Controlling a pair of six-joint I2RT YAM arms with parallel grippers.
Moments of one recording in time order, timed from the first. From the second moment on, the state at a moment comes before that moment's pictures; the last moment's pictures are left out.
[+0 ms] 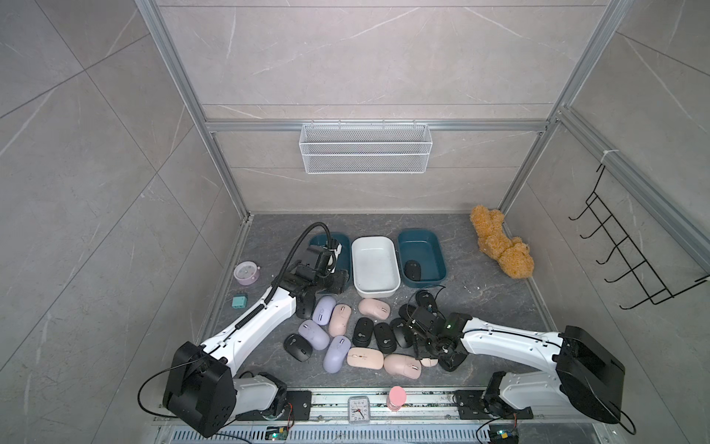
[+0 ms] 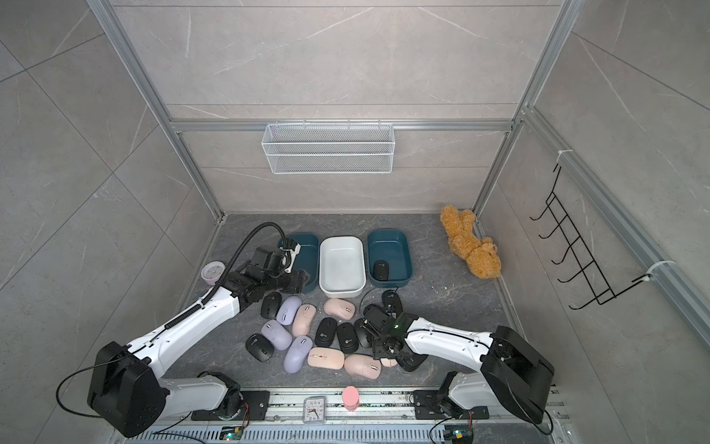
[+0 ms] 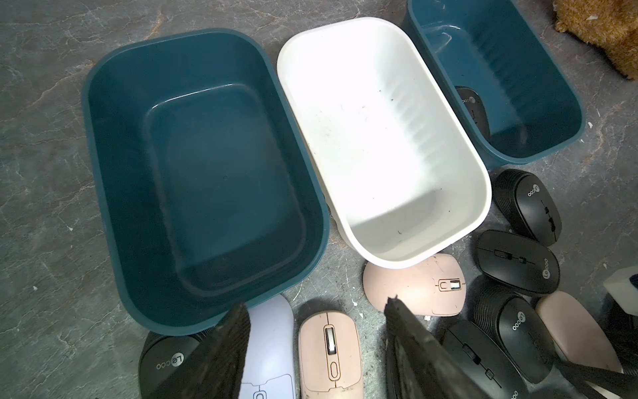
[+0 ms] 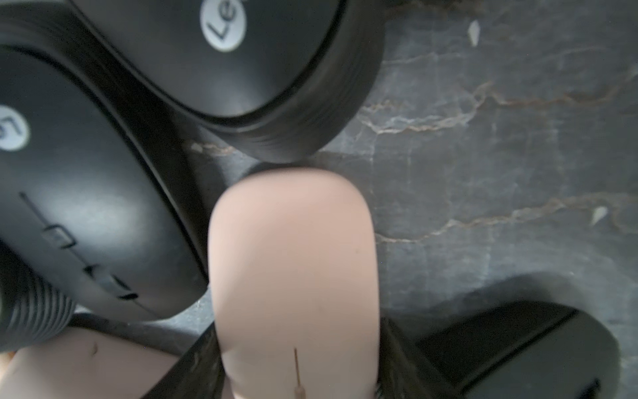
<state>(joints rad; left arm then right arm) -0.51 1.29 0.96 -0.47 0.02 -0.16 0.92 1.34 0.64 -0.71 0.10 0.85</state>
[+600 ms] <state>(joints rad) -0.51 1.29 0.96 -0.47 0.01 -0.16 0.92 1.31 0.65 -0.77 0.14 0.87</state>
